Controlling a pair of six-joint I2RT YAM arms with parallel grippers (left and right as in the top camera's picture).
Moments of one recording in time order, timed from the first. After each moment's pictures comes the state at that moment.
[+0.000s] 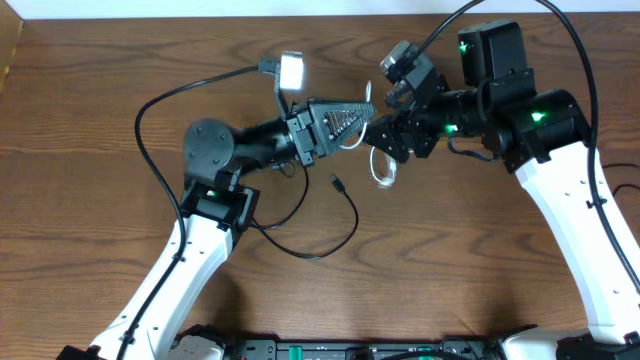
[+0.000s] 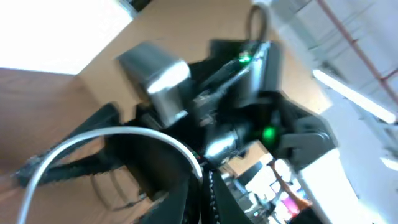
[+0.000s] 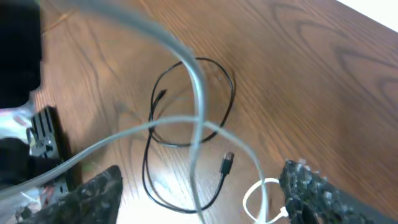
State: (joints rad) left arm -0.34 1.29 0.89 0.75 0.94 -1.16; right arm 0.35 1.53 1.61 -0.92 -0.64 -0.27
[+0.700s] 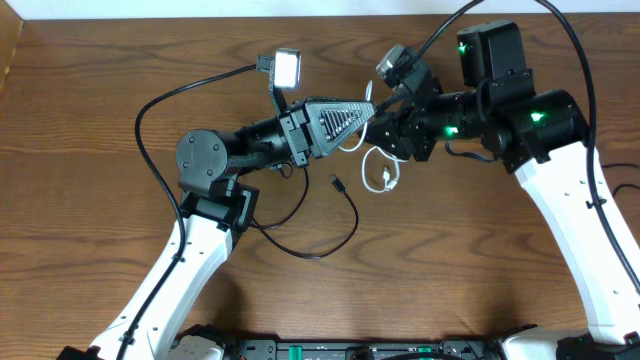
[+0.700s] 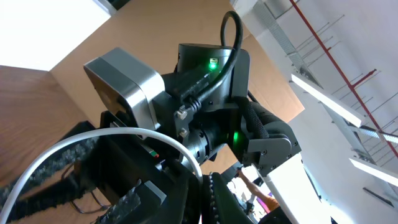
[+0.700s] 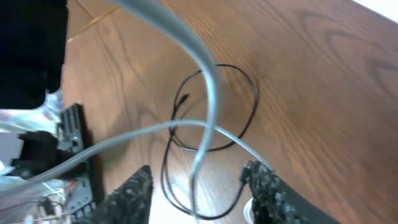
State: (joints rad) left arm -0.34 1.29 0.89 0.87 0.96 -1.32; right arm 0.35 1.53 1.61 -0.93 -0.74 -0.28
